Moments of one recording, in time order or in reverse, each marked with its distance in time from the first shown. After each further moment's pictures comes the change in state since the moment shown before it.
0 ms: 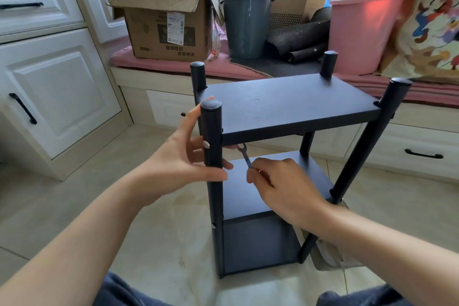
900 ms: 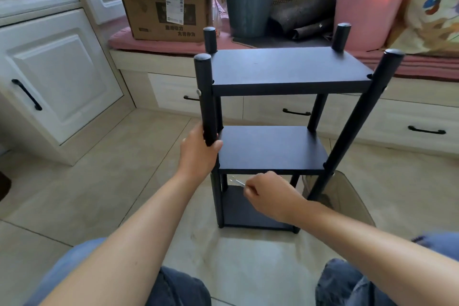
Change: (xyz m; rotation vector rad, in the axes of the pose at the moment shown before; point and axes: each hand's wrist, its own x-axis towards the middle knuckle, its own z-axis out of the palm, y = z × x) left_hand 0.024 -0.066 0.023 0.395 0.547 -0.226; right_hand -0.003 0.016 0.074 -0.103 -0.275 0.062
